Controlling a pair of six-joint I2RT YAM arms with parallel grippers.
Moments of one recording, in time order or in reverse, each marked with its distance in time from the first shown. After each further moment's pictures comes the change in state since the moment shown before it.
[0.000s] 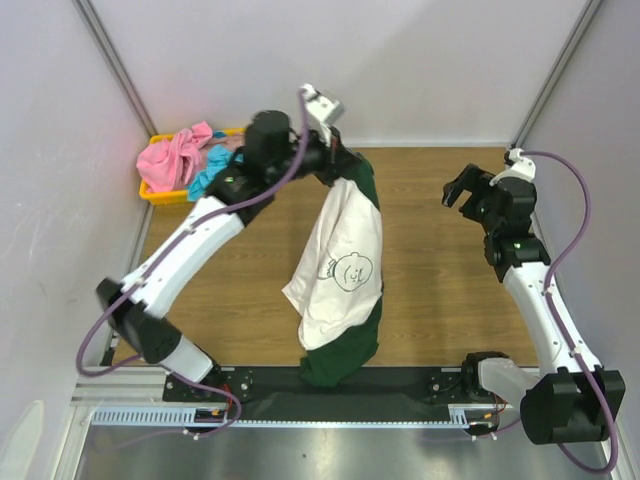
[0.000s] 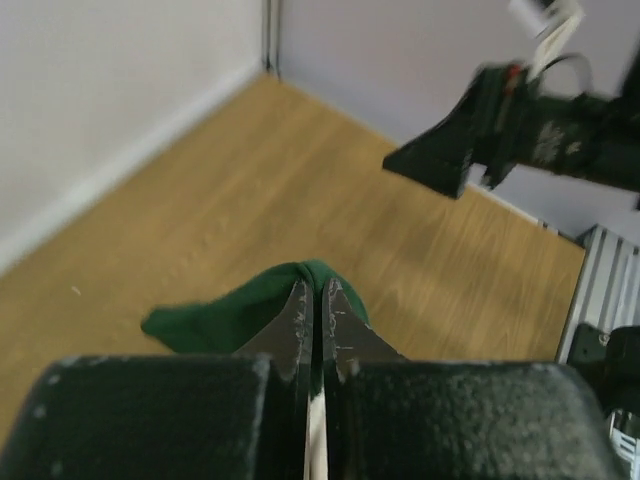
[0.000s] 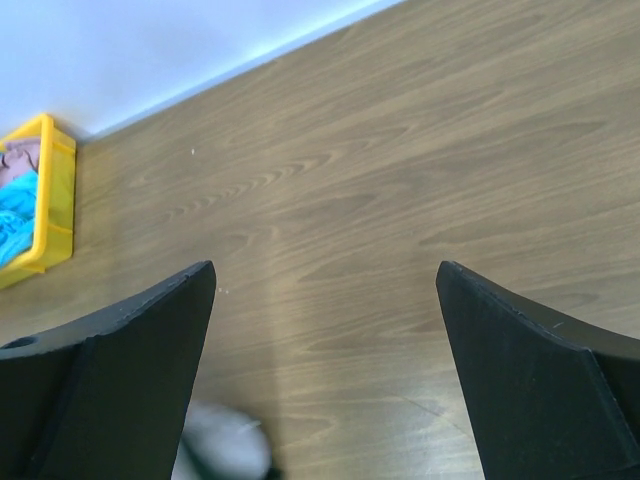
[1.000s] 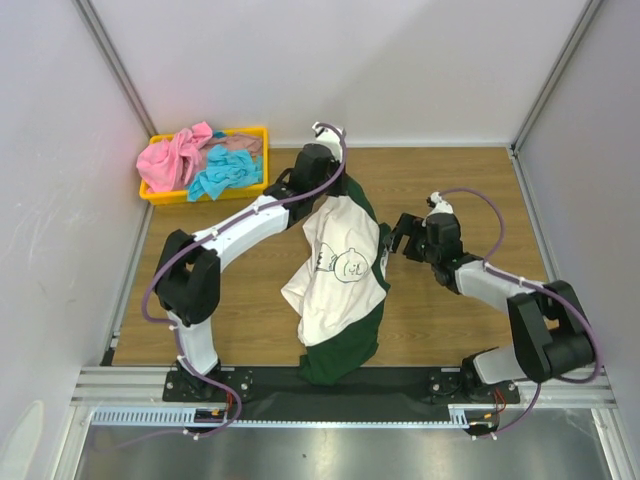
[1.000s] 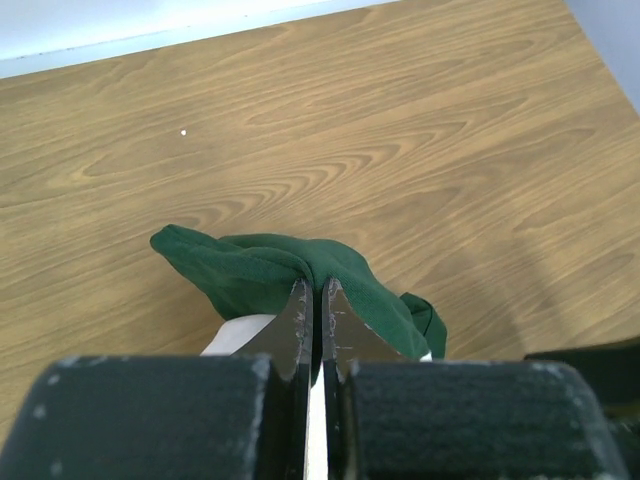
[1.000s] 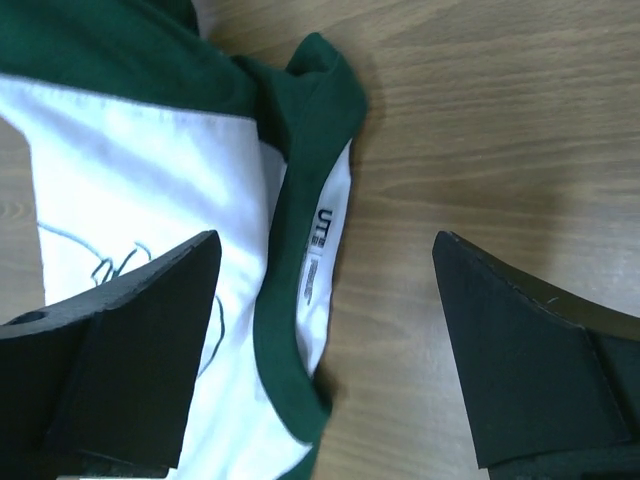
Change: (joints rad) left arm 0.013 0.349 -0.235 0.296 -0.468 -0.203; right arm 0.274 0.306 -0.333 0.372 -0.095 0.140
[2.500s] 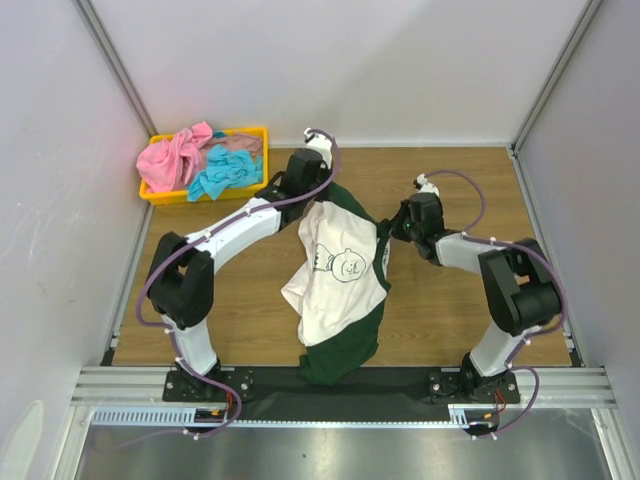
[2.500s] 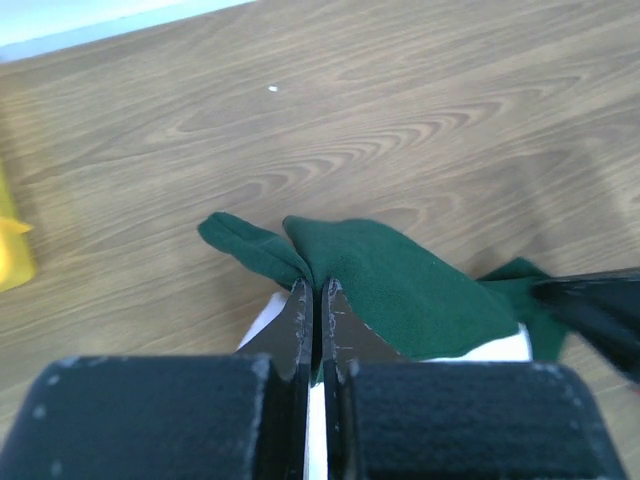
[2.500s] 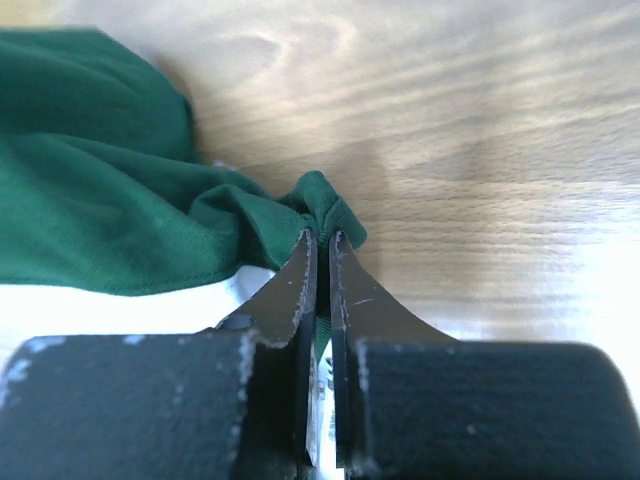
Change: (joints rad) left arm 0.039 -0.037 -0.076 -0.047 -0.083 0.099; right arm 0.018 0.344 0.238 0.077 0.064 0.027
